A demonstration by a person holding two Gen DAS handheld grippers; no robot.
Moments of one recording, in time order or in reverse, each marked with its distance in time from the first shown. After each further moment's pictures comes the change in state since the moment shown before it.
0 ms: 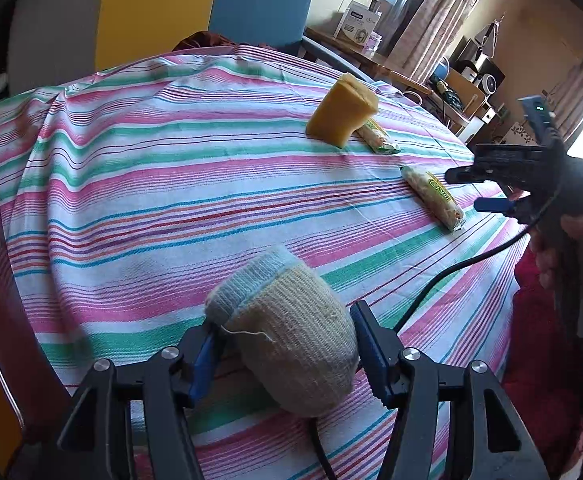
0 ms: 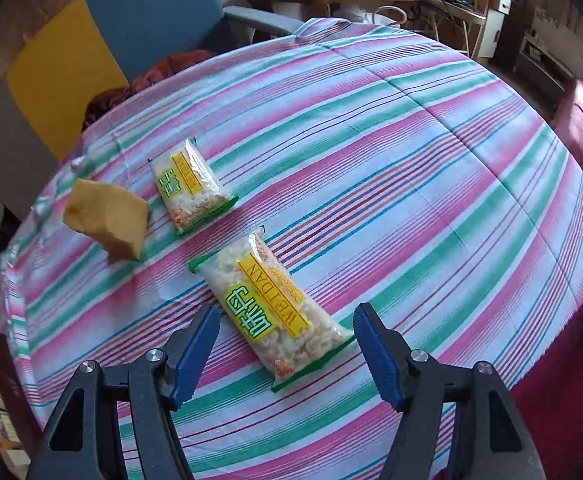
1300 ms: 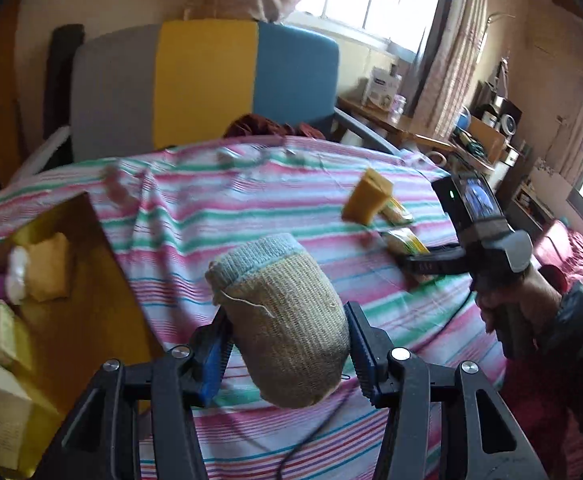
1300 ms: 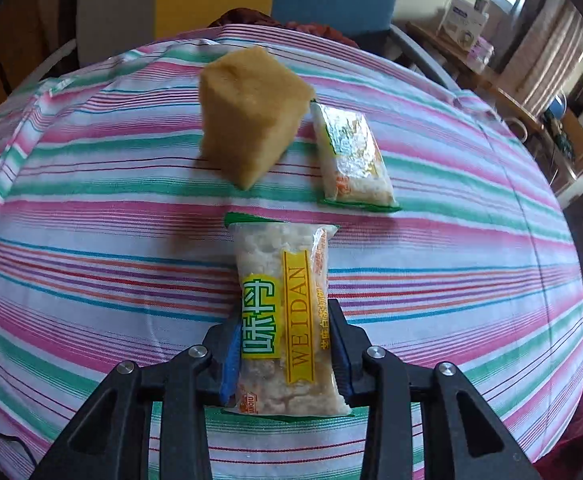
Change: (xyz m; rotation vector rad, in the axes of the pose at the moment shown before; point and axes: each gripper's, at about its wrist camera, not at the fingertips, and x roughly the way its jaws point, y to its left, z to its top) left arm -0.113 0.005 -0.006 -0.001 -0.260 0.180; right arm 0.027 0.099 -0.040 -0.591 -0.074 -0.026
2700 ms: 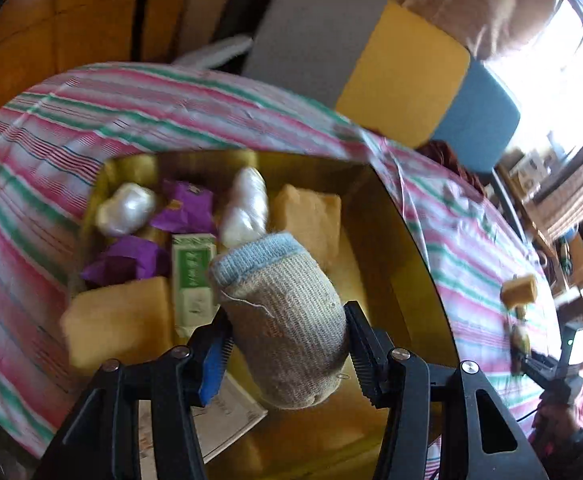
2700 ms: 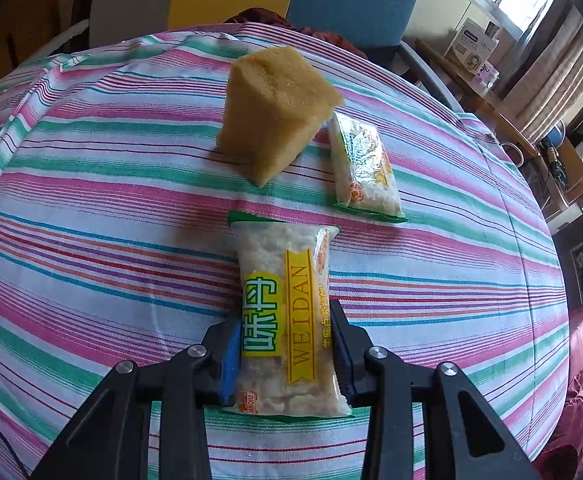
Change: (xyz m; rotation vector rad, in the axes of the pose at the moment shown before) left arm -0.025 0.231 -0.016 -0.509 0.131 0.244; right arm -0.005 0.013 -0.005 -0.064 -0.012 -0.057
